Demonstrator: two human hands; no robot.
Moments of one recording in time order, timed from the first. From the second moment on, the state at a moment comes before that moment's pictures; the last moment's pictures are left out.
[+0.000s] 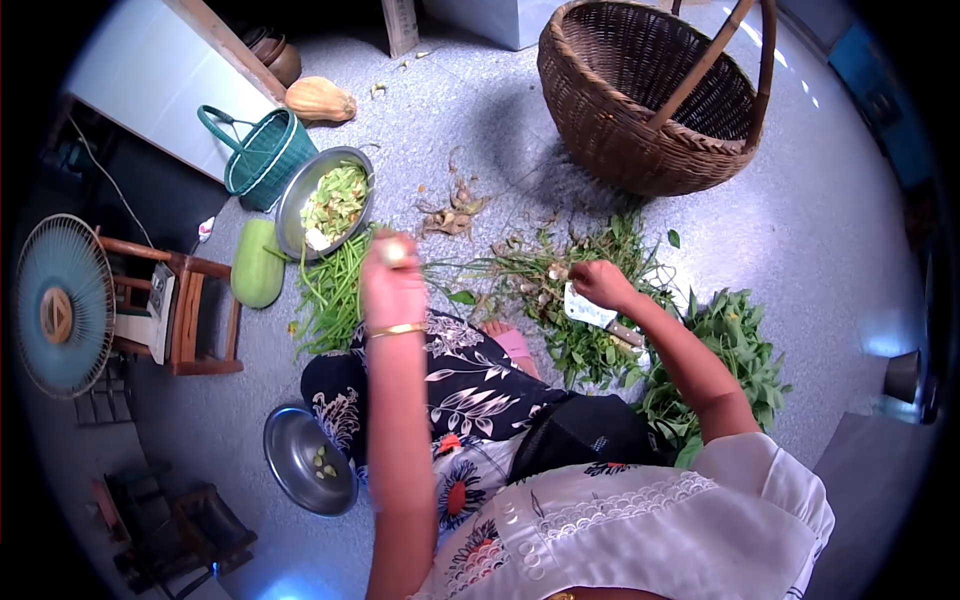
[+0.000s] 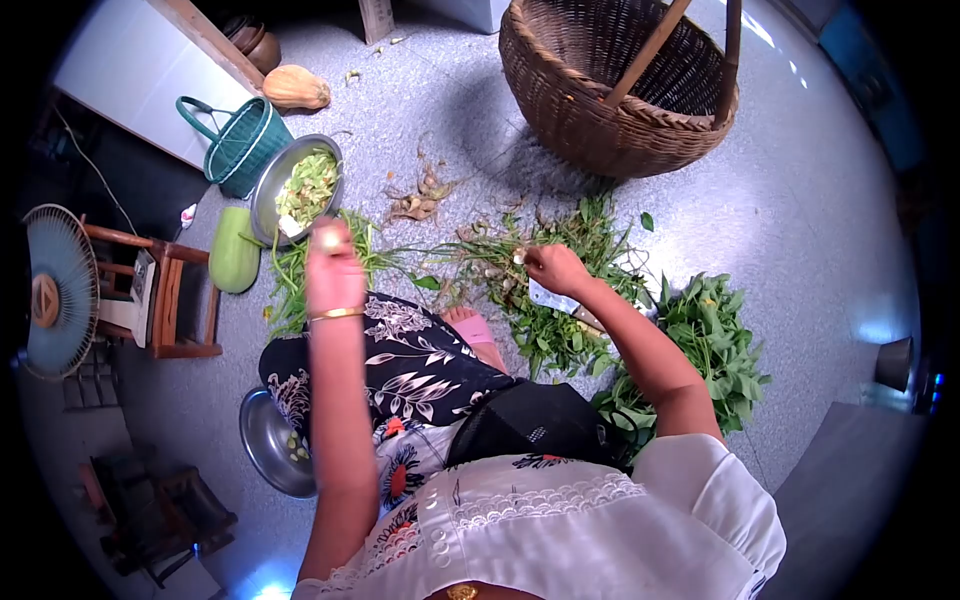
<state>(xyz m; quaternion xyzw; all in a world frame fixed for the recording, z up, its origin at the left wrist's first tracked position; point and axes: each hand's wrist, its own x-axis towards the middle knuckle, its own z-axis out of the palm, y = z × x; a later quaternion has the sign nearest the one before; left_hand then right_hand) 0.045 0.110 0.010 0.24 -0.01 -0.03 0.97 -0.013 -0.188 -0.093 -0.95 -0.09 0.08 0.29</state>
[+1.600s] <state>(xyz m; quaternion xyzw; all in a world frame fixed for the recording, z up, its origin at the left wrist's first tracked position) -0.148 0.445 -0.132 0.60 0.40 0.10 0.69 0.120 -0.027 -0.255 -0.96 -0.22 0.19 -0.04</state>
